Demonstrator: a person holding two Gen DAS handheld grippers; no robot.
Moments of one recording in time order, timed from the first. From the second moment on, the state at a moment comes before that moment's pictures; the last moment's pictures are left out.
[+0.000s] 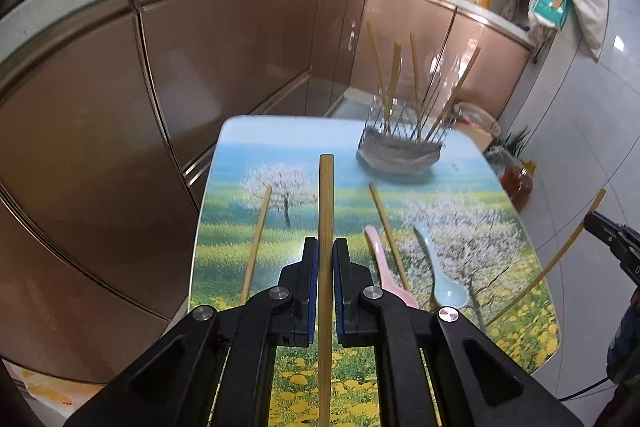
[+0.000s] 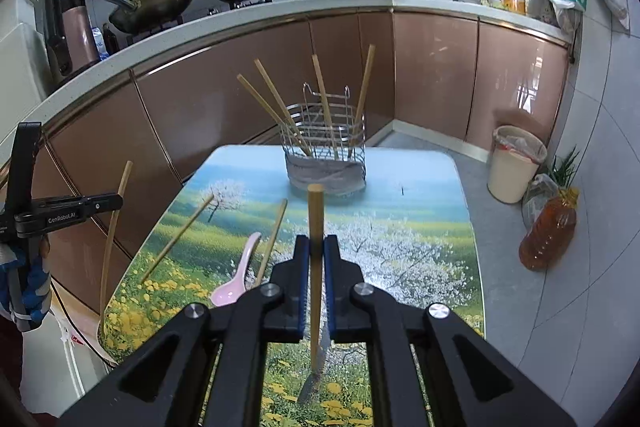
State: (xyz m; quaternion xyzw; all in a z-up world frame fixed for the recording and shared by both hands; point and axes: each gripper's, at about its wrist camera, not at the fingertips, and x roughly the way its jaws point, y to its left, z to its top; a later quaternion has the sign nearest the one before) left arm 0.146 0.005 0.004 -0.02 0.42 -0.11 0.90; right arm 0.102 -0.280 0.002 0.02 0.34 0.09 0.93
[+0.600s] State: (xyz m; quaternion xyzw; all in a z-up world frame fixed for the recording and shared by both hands) left arm 0.221 -0.057 0.116 -0.06 0.32 -0.19 0.93; right arm 0.192 -0.261 0.100 0.00 0.26 0.11 0.96
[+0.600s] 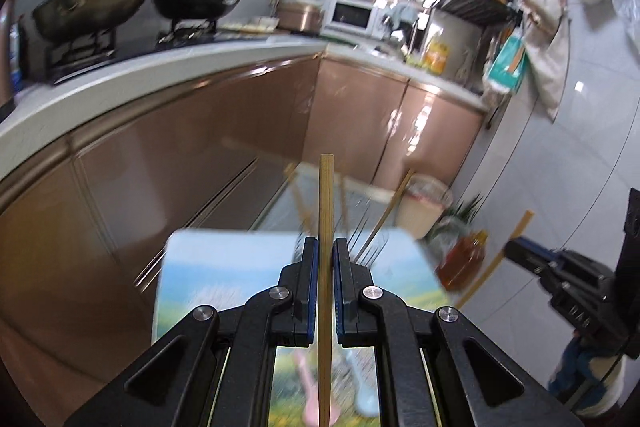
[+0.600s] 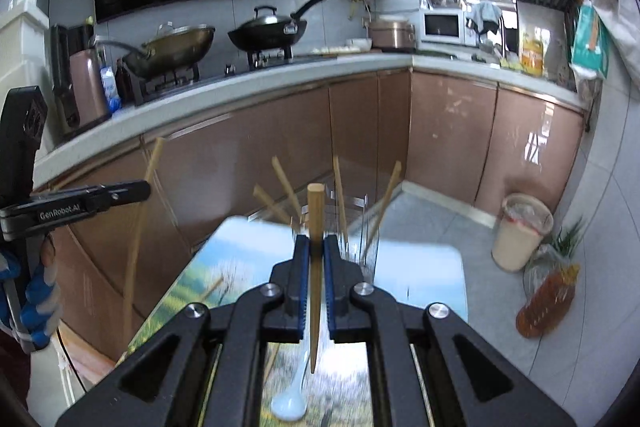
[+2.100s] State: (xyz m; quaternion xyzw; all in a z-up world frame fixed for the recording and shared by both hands) left arm 0.378 -0.162 0.018 -0.07 0.15 -0.06 0.98; right arm 0.367 -0.286 0.011 0.00 0.27 0.09 0.96
